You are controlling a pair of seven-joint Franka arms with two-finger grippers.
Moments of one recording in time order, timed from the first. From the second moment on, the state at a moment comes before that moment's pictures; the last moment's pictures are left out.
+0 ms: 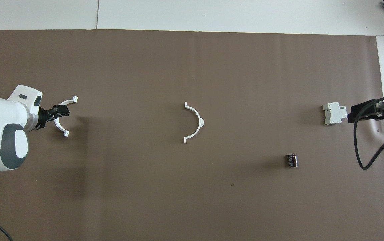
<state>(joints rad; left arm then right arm) 0.08 0.17 -0.03 -2.22 0.00 2.53 -0.32 0.06 -0.02 -0.10 -1.60 0.02 1.50 0.03</state>
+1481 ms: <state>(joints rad) 0.08 0.18 -0.03 -2.22 0.00 2.55 -0.31 0.06 -0.02 -0.10 -1.60 0.02 1.50 0.03</state>
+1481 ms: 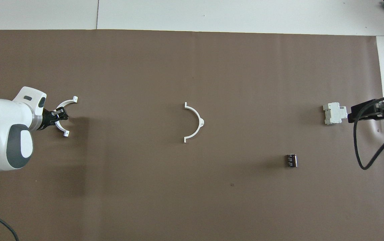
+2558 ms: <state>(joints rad) -0.46 0.27 -0.04 -1.96 0.00 2.44 -0.97 0.06 -0.02 -0.10 -1.60 0.02 1.50 0.03</state>
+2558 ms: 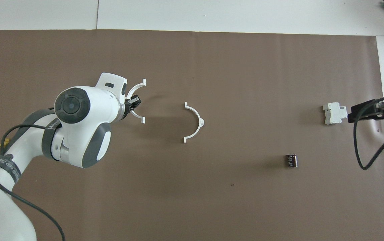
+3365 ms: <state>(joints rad) -0.53 0.38 -0.04 -1.92 0.03 2.43 -1.02 0.06 -0.02 -0.10 -1.60 0.02 1.50 0.03</state>
